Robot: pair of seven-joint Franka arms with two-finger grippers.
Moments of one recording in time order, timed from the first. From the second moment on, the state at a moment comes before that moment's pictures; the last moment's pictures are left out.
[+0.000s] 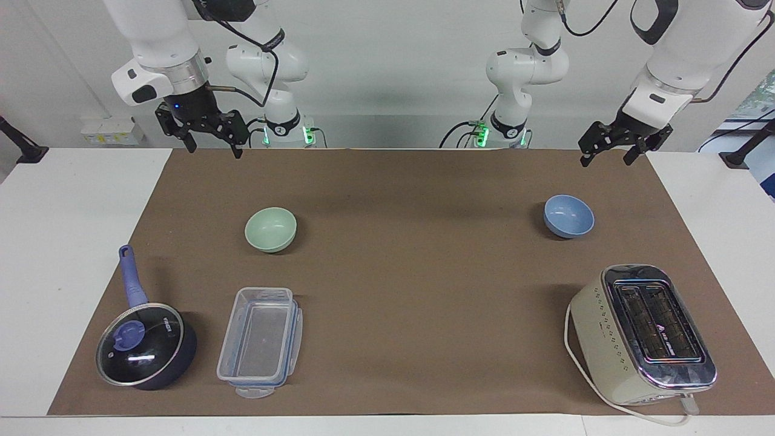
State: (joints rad) left arm -0.01 -0.03 -0.06 -1.59 -0.02 1.52 -0.07; right arm -0.08 -0.02 0.14 -1.54 -0.03 1.50 0.21
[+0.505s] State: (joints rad) left arm -0.01 -0.03 -0.06 -1.59 -0.02 1.52 -0.05; right arm -0.08 -0.02 0.14 -1.54 -0.03 1.50 0.21
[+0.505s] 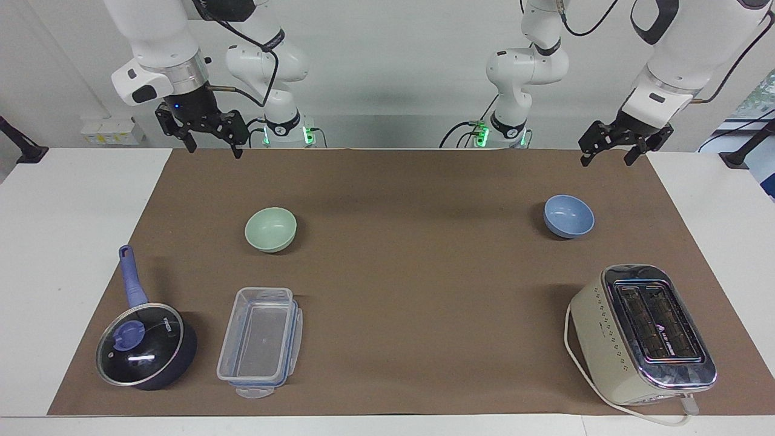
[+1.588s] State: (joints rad) left arm 0.13 -0.03 -0.05 -1.84 -0.02 1.74 0.22; right arm -0.08 -0.02 0.14 -1.55 -0.03 1.50 0.21
